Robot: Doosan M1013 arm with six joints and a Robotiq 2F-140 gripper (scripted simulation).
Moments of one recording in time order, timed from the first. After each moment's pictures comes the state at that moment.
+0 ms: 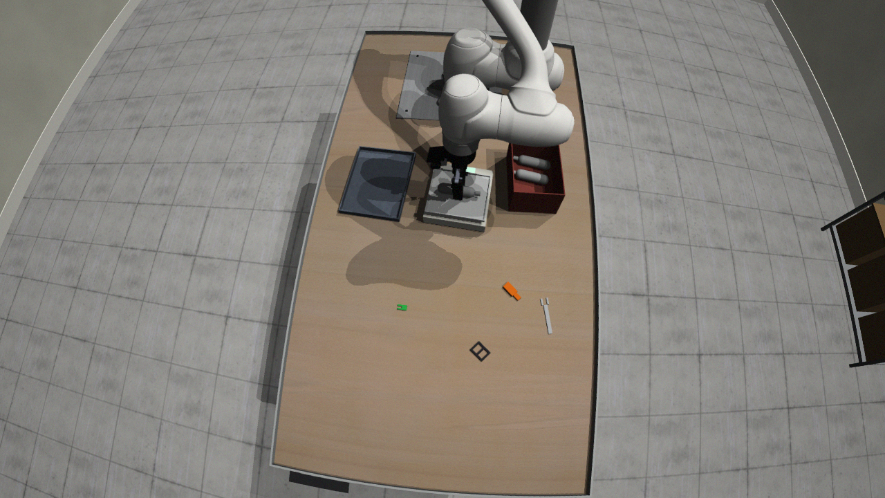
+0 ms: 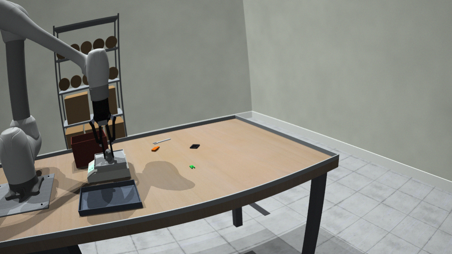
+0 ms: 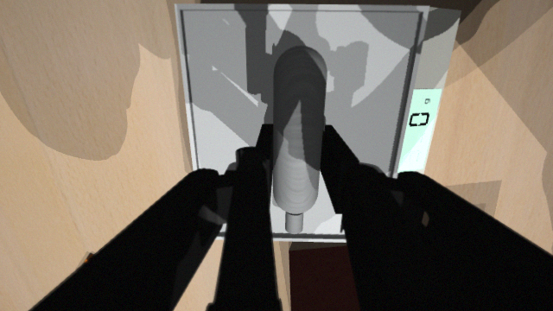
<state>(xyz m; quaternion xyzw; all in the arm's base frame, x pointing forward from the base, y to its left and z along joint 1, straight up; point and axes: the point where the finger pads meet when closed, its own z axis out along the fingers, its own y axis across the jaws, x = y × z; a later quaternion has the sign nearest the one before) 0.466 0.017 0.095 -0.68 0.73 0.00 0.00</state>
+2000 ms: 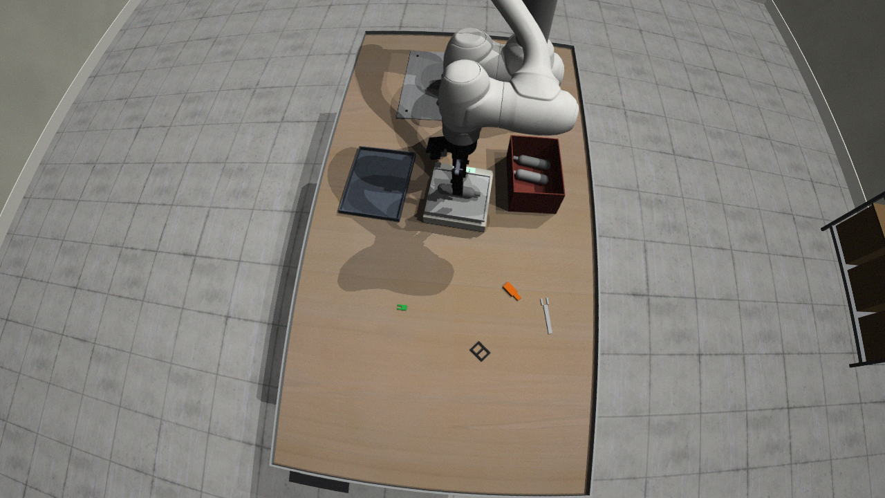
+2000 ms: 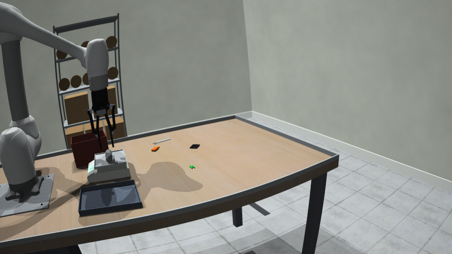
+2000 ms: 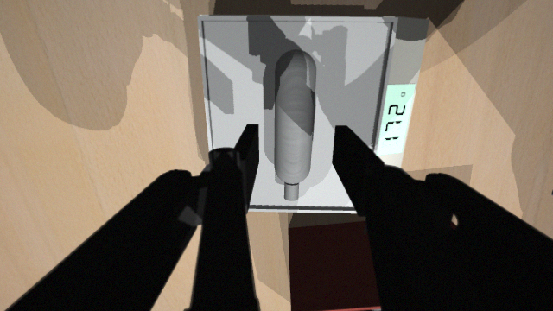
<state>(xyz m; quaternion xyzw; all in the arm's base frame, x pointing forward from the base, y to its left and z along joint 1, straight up) 0.466 0.016 0.137 -0.68 0.73 0.00 0.00</state>
